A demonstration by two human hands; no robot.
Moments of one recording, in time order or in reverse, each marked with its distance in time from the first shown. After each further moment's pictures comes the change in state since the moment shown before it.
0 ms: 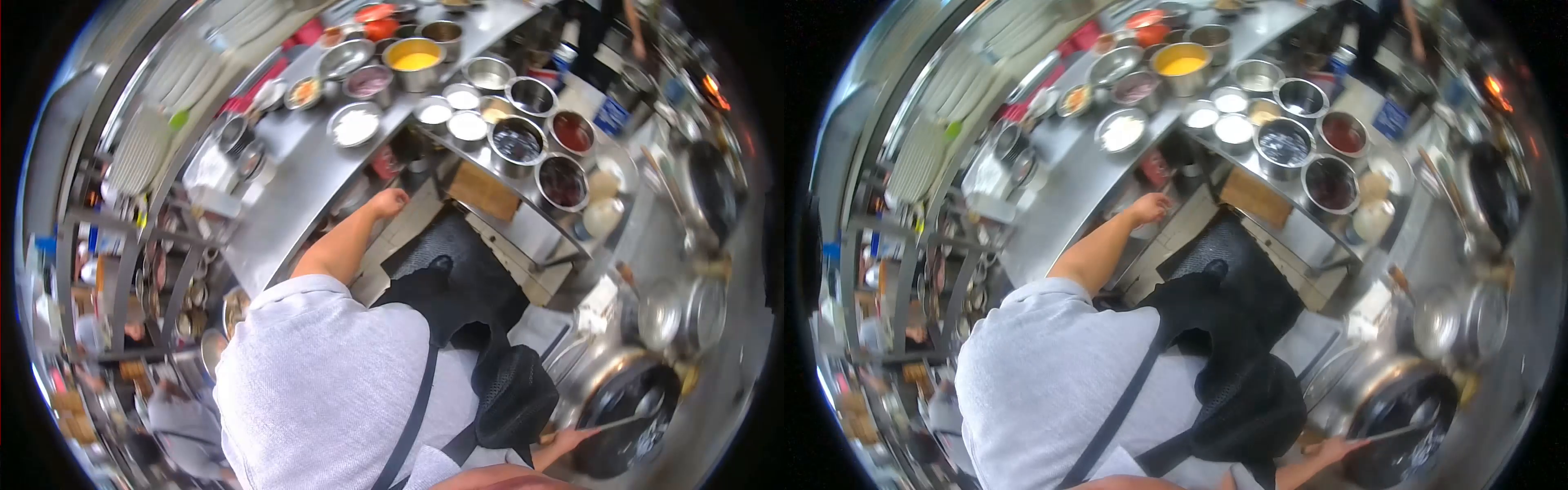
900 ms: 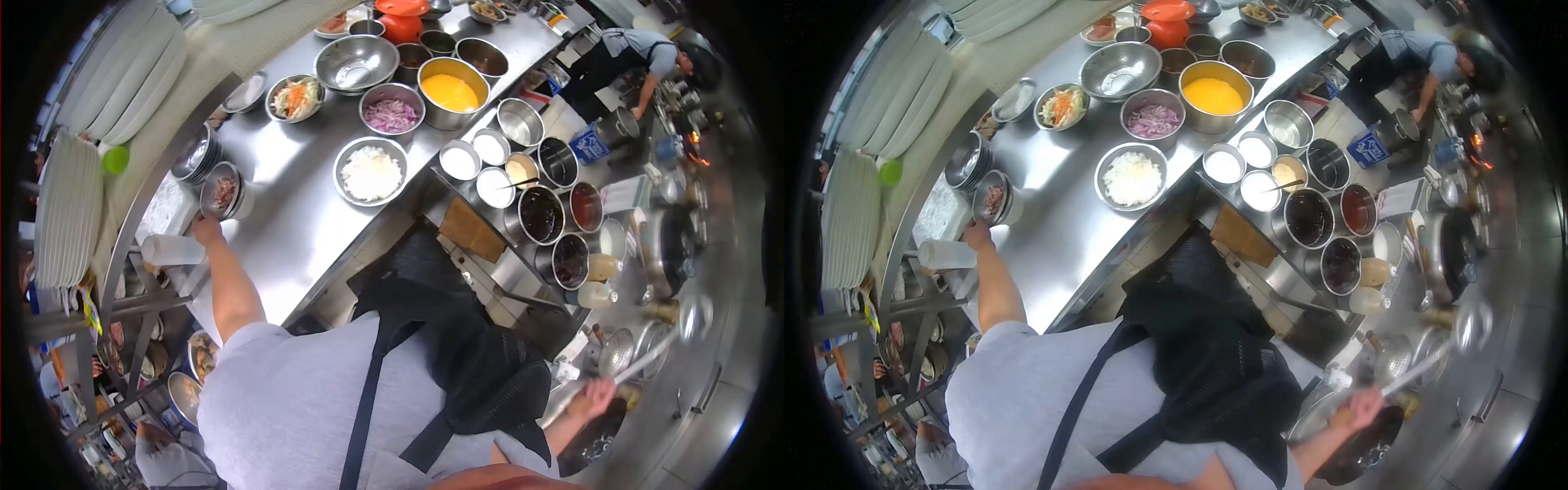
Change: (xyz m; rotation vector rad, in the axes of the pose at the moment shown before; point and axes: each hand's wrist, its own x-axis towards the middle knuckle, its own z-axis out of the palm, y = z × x) left_hand -0.082 -0.335 -0.357 -0.040 1.402 -0.775; right_hand -0.071 -0.455 0.002 1.455 -0.381 -0.061
